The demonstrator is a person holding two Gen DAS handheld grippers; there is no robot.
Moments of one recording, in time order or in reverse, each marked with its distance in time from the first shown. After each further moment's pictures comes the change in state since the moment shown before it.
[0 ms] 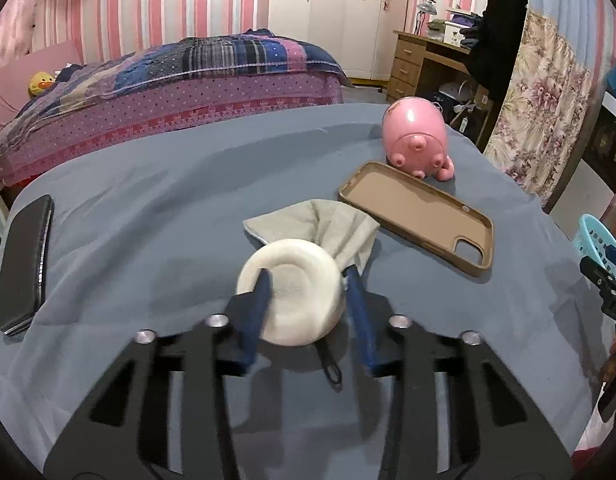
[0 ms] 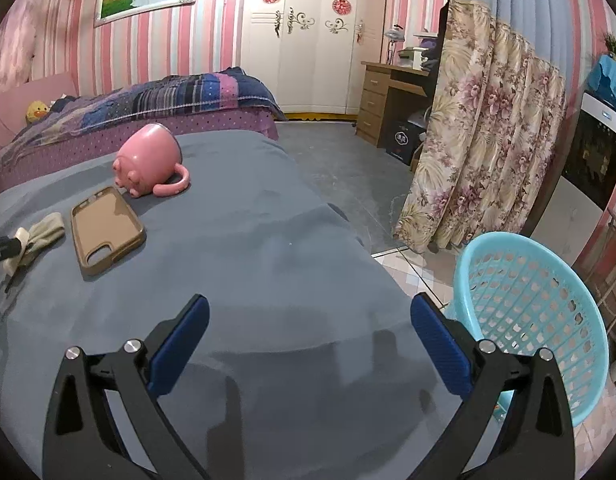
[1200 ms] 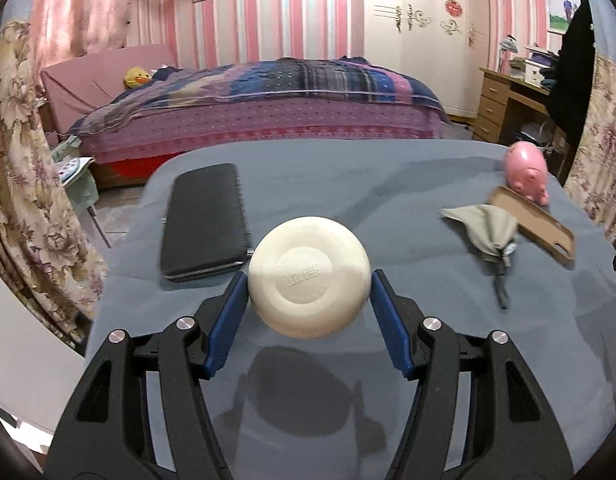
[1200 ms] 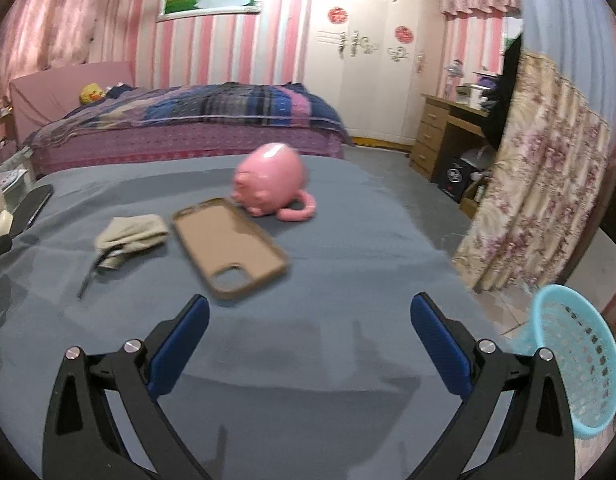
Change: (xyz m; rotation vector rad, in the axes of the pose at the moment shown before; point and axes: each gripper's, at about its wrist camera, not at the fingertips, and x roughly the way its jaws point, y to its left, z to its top) left arm -0.083 0.118 -0.048 -0.140 -0.108 0.306; right arm -0.029 0.110 0.012 -0.143 -0.069 0.158
